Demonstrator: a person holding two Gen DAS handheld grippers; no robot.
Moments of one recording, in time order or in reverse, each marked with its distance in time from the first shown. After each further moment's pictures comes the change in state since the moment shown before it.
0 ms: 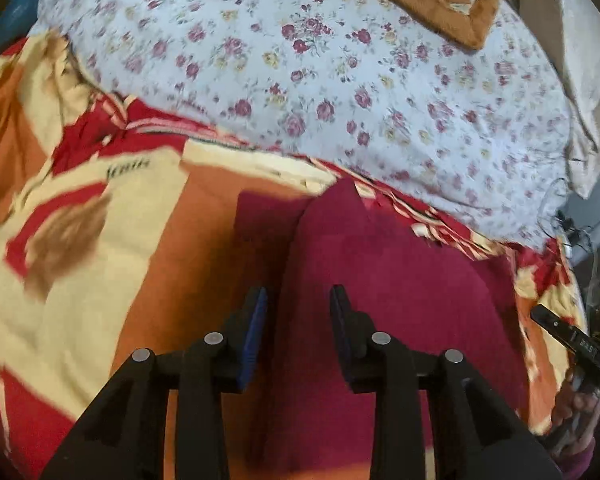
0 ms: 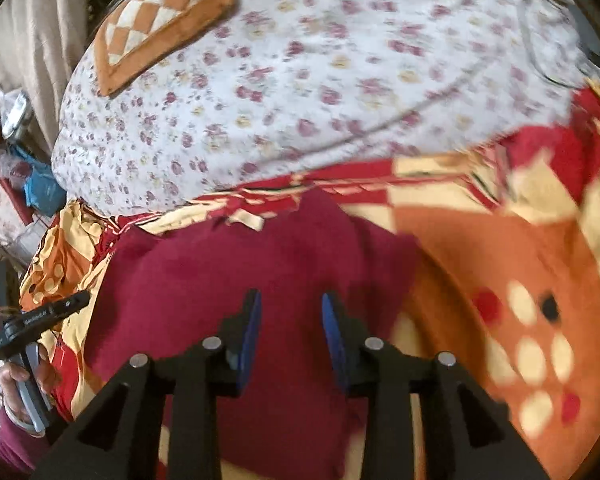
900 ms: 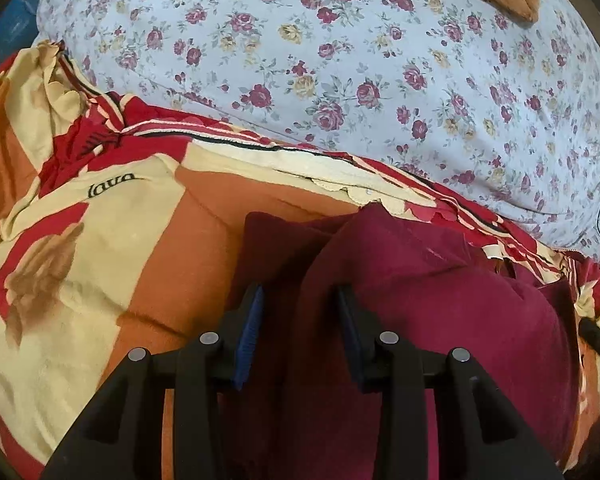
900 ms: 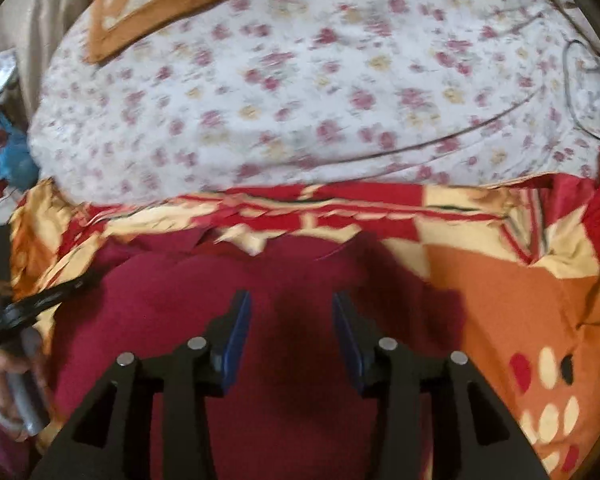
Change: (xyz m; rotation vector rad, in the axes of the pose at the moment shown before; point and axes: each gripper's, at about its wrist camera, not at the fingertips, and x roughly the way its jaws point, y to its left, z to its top) left arm 0.069 -0.001 0.020 0.013 0.012 0.161; right arm 0.055 0.035 0.019 -0.105 0.018 -0.101
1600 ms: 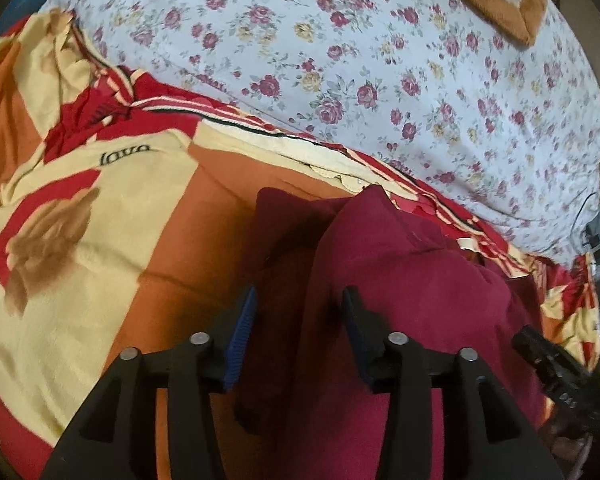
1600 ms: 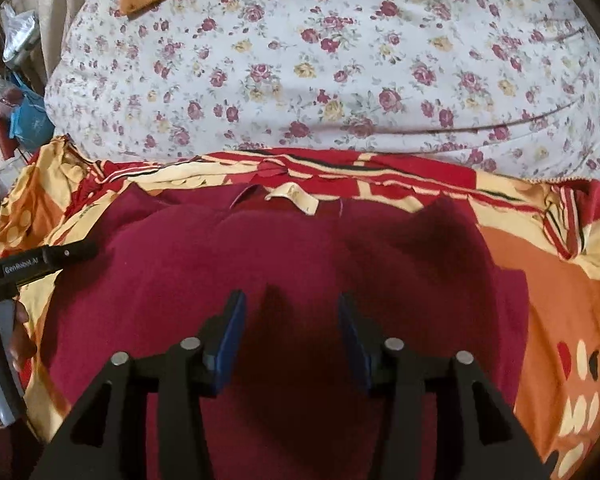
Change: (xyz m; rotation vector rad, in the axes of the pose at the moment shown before) left arm -0.027 0.025 -0.011 -0.080 0.049 -0.113; right arm 0.026 0.039 -0.021 -0.075 0.066 0.019
